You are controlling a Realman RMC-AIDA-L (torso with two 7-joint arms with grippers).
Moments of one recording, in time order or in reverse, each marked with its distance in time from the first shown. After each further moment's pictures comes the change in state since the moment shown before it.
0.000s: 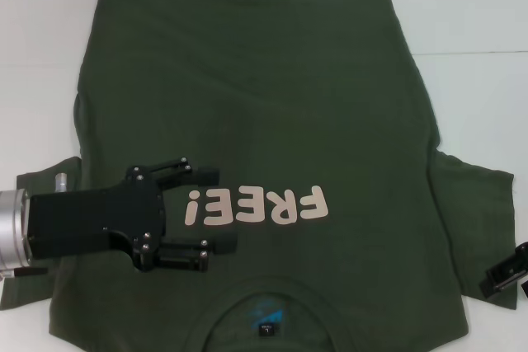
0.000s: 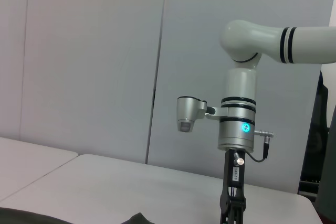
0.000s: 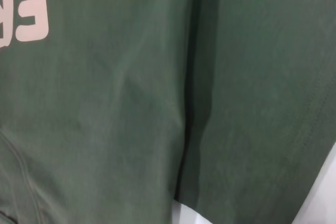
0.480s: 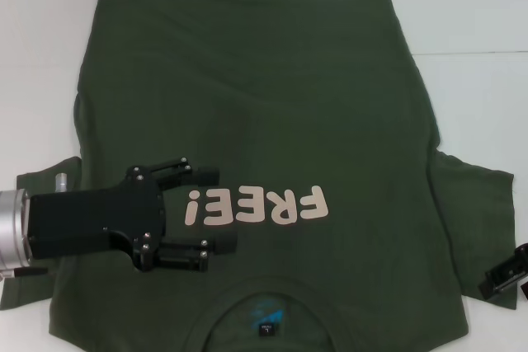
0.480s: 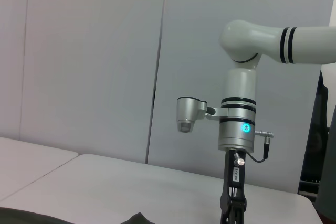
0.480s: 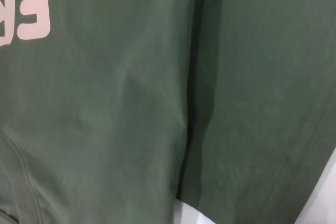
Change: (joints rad) left arm 0.000 0.000 0.000 0.000 0.000 0.000 0.000; right arm 0.000 0.002 -0.004 0.002 0.000 0.000 -0.001
